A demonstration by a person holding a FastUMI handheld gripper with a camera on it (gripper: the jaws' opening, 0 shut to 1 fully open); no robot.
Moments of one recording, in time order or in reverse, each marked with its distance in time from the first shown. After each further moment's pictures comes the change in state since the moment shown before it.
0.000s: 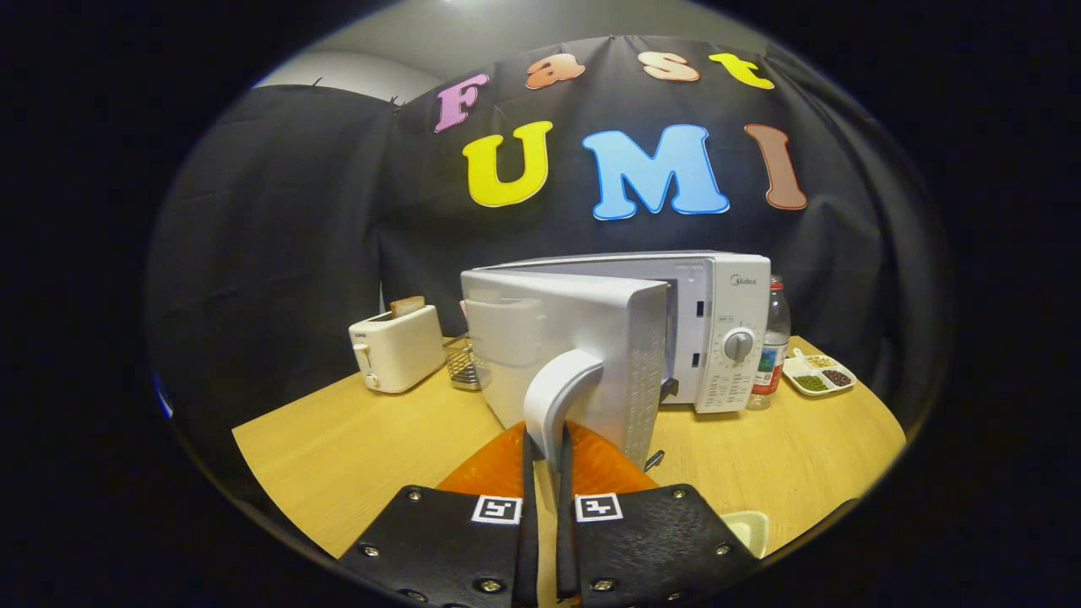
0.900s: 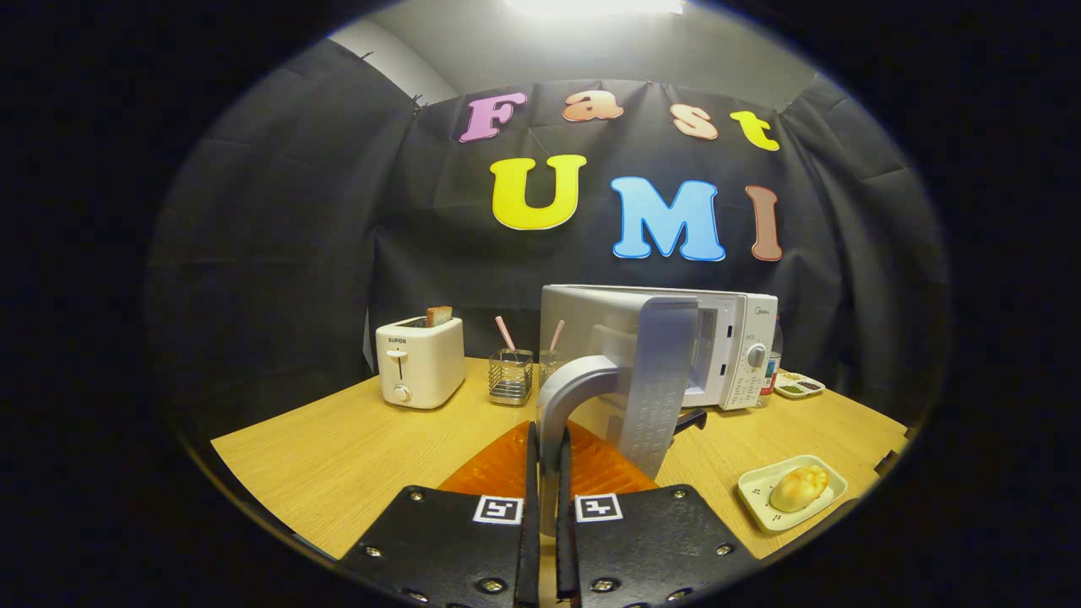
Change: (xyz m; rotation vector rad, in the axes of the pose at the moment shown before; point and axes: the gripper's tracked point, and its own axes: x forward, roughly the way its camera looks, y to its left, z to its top) arm 0.008 0.159 -0.015 -0.110 -0.137 -0.266
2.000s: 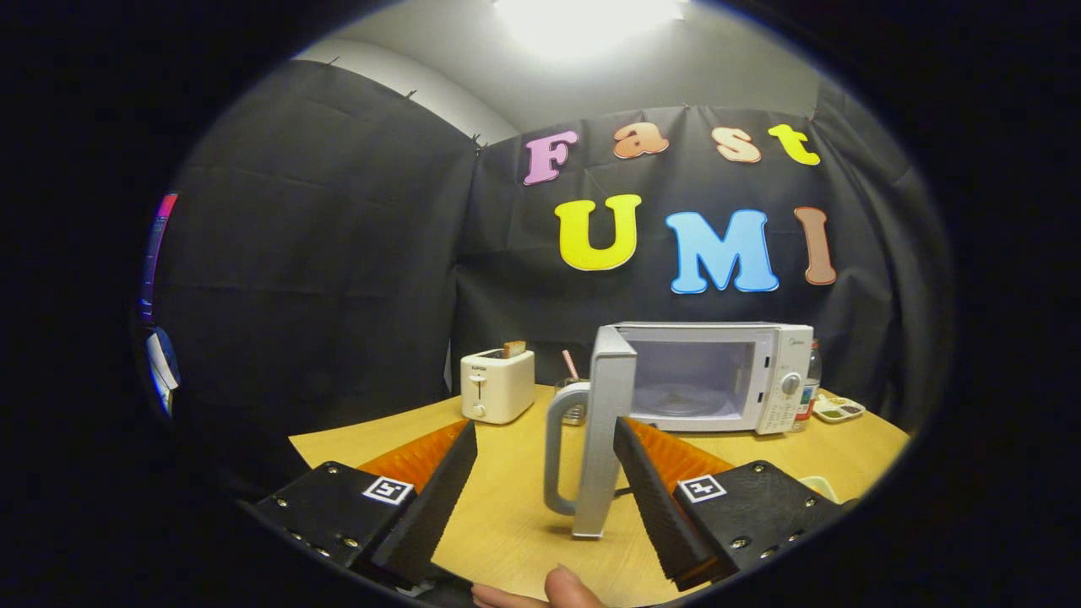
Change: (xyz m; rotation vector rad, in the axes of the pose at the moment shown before) arm -0.088 -0.038 0.028 -0.003 -0.123 0.266
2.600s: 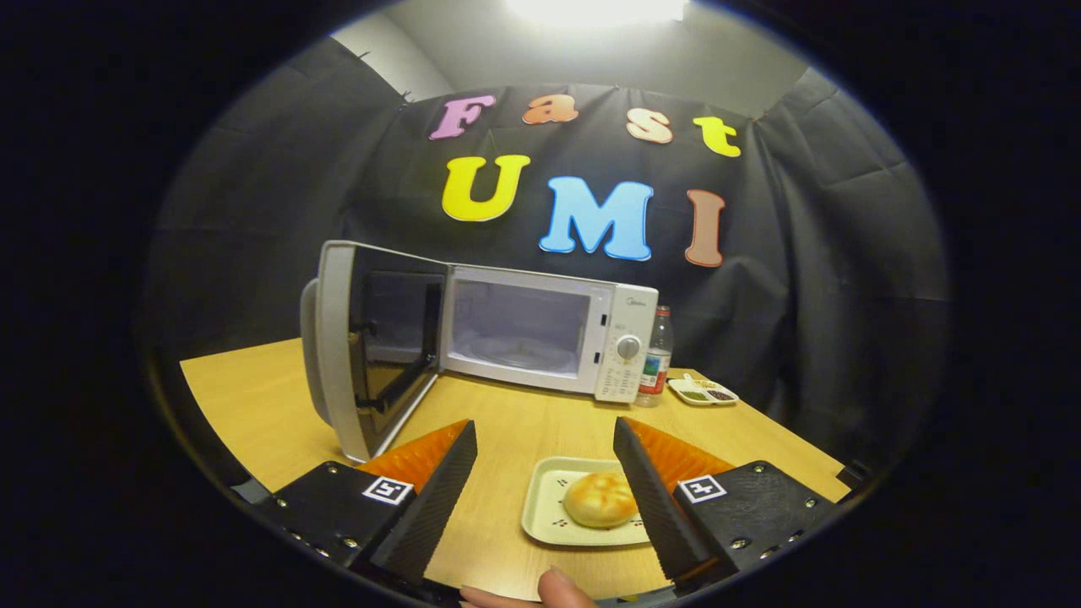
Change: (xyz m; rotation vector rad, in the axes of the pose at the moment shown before) arm -0.038 -0.198 -0.085 -0.071 0.176 -0.328
